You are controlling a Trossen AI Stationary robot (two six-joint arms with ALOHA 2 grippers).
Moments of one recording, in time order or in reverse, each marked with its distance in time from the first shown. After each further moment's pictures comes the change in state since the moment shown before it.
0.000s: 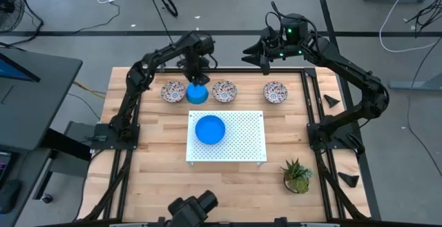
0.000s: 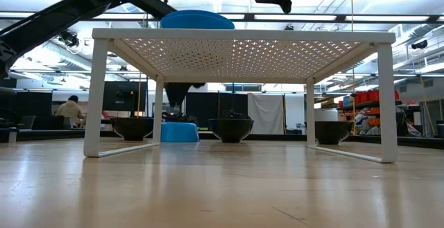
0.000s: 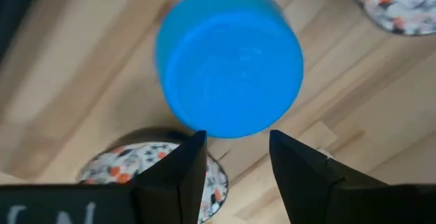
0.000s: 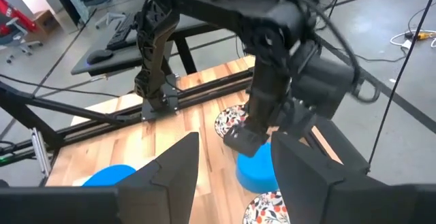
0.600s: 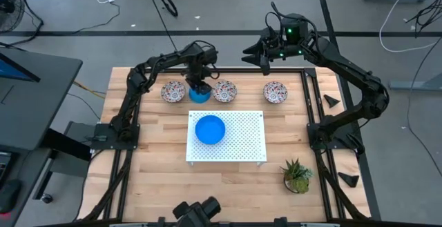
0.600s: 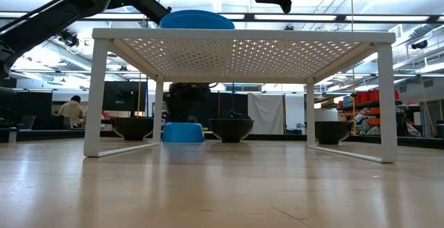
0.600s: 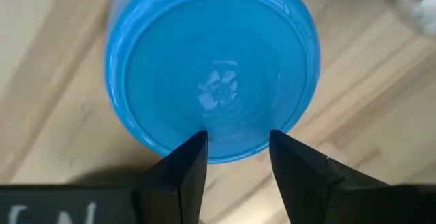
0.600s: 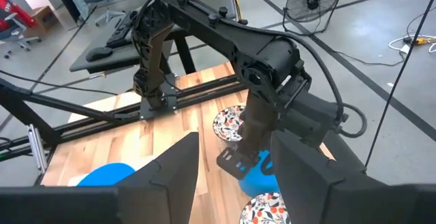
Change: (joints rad) left arm -0.046 -0.006 -0.180 0.198 0.006 -0.012; right arm 0.000 0.000 0.000 0.001 0.000 -0.022
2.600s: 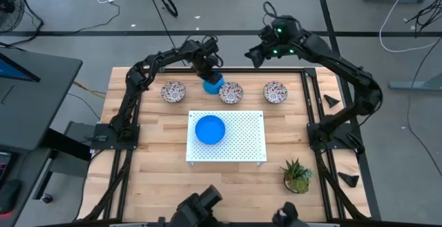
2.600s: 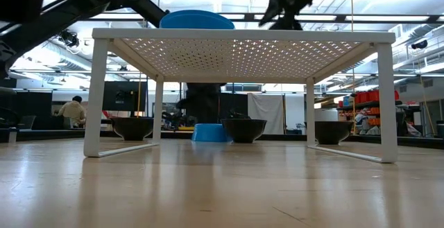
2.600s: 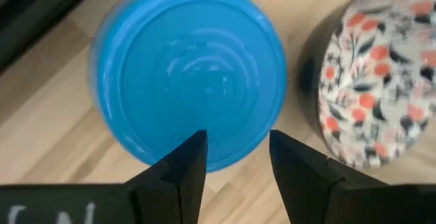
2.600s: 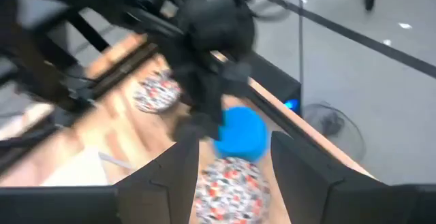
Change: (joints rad) left arm 0.049 -0.004 0.001 0.345 0.201 -0.124; right arm -0.056 0.083 0.000 -0.133 0.259 0.188
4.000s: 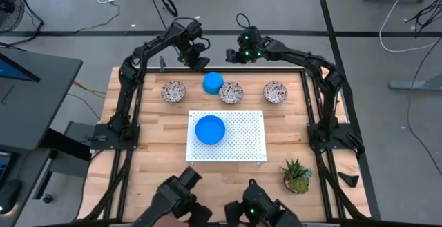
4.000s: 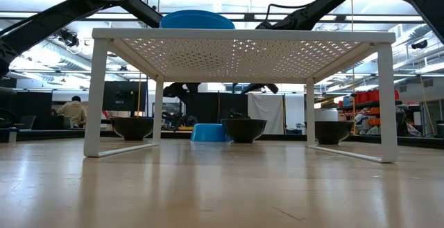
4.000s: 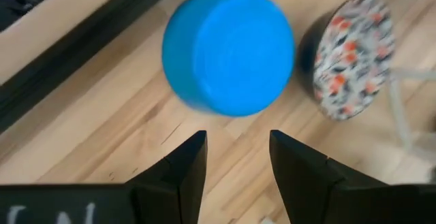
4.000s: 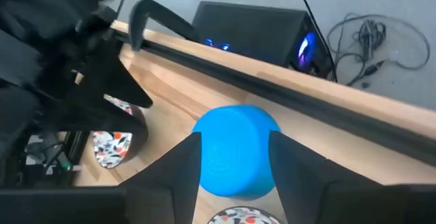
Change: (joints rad) left arm 0.174 -0.024 0.135 -0.253 0.122 0.098; right arm -0.058 0.459 0.000 0.323 -0.070 0.435
